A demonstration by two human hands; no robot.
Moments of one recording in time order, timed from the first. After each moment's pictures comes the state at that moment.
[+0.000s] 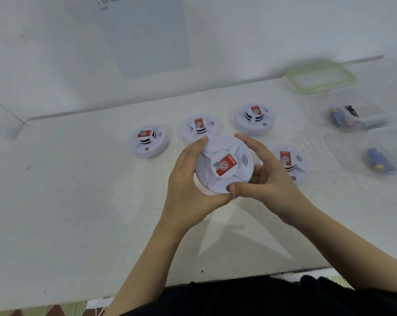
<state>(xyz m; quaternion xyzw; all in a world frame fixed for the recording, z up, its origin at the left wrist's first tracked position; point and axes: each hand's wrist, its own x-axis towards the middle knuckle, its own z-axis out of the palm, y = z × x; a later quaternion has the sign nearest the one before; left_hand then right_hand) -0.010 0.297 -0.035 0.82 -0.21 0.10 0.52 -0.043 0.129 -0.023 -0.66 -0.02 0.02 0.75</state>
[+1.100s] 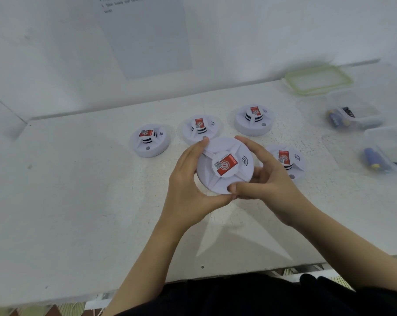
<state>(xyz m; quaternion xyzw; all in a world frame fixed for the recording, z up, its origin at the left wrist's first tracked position) -0.014 0.301 -0.037 0.83 -0.23 0.11 0.50 -0.050 0.130 -0.020 -0.65 -0.01 0.04 0.76</state>
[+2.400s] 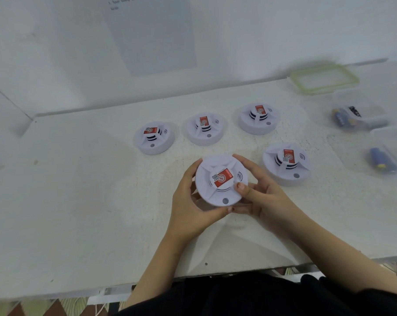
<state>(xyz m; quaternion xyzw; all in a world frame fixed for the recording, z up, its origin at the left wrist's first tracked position) -0.033 0.312 -0.073 0.76 -0.12 -0.01 0.63 -0.054 0.138 -0.063 -0.53 0.01 0.13 0.84</state>
